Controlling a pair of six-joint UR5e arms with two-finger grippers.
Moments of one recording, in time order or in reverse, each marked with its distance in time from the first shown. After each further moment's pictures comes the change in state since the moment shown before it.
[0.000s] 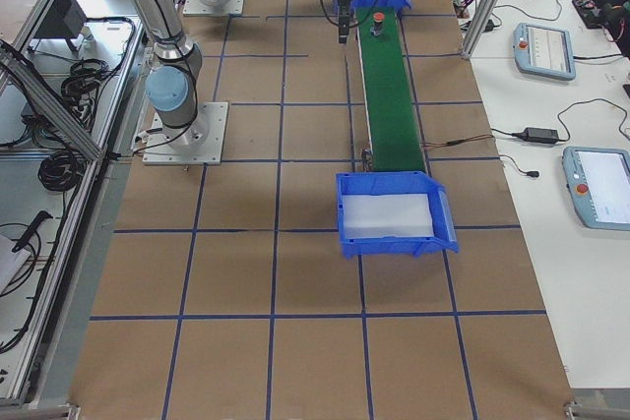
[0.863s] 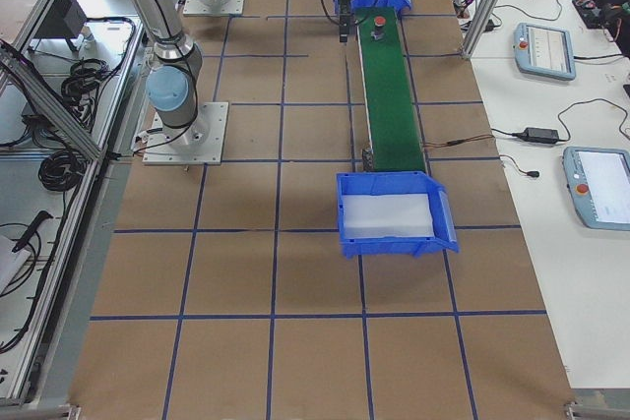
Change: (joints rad) left arm -0.203 -0.015 0.073 -0.051 0.063 -0.222; right arm 0.005 0.000 -0.002 -0.003 -0.002 -0.004
